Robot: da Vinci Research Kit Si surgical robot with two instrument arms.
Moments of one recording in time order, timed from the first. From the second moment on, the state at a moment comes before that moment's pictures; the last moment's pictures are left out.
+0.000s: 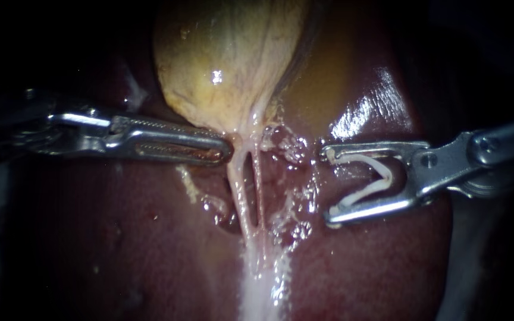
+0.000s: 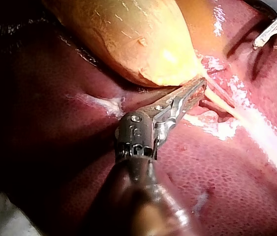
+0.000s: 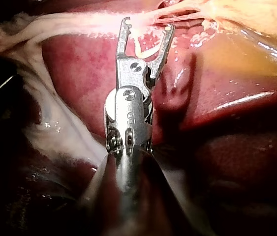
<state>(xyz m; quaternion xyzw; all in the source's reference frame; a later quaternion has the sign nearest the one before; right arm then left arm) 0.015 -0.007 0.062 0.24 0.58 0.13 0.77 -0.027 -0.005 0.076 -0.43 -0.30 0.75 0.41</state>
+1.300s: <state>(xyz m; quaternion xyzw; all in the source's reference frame) 0.020 -0.010 0.064 0.24 0.58 0.12 0.77 -0.025 -0.005 0.067 -0.44 -0.30 0.74 0.41</state>
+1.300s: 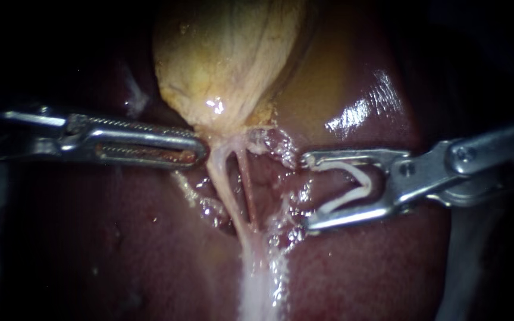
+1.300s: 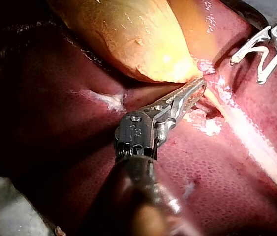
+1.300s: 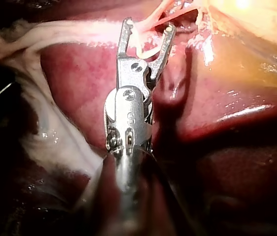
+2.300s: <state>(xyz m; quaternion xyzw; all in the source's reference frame) 0.028 -0.016 0.071 0.28 0.56 0.12 0.77 -0.026 -0.005 0.067 -0.44 -0.29 0.74 0.41</state>
